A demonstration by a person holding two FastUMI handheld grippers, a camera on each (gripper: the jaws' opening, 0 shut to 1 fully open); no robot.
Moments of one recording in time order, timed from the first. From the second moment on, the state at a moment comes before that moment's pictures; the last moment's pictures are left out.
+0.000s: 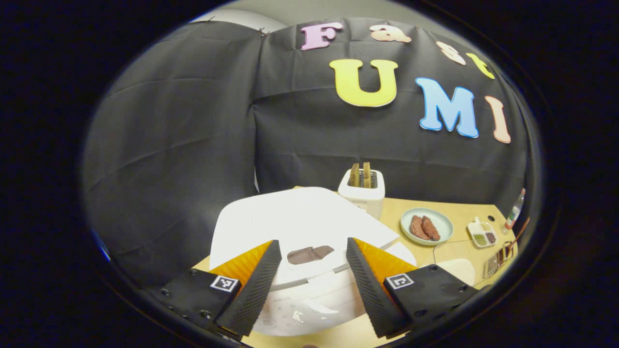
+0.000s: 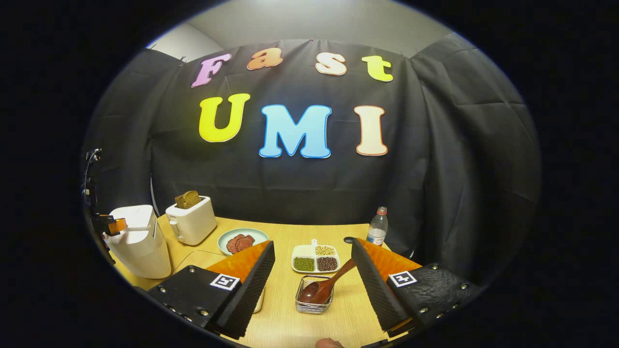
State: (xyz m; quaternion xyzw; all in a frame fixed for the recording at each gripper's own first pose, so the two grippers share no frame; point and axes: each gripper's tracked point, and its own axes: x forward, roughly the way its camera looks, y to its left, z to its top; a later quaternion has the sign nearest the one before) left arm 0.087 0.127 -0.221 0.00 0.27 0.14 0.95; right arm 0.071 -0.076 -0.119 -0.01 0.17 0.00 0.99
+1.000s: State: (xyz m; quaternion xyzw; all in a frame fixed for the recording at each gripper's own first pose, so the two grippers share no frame) left arm 0.067 0.067 -0.078 0.03 0.09 0.07 0.99; right arm 0.066 -0.005 -0.062 0.01 0.11 0.07 0.99
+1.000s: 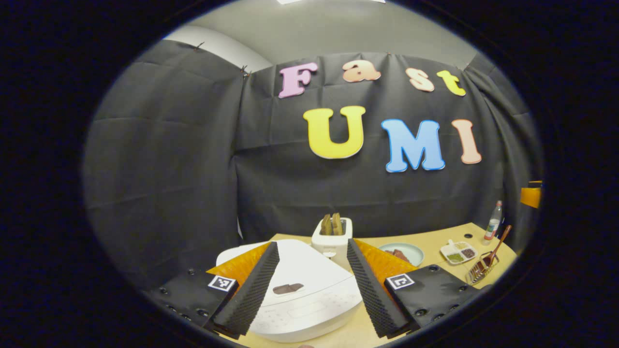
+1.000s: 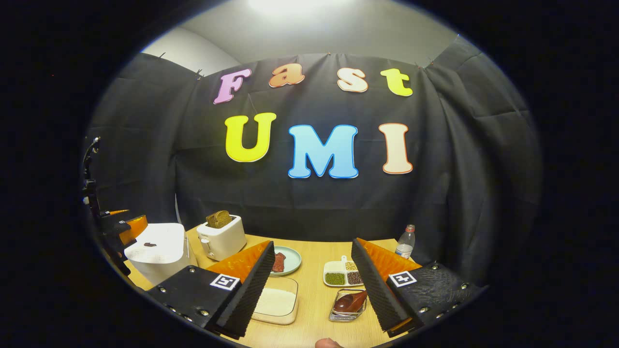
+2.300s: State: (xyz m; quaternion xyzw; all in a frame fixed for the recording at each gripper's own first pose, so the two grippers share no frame) left arm -0.006 0.025 0.015 0.00 0.00 0.03 1.00; right arm 0.032 0.037 -0.022 -0.01 0.03 0.09 1.00
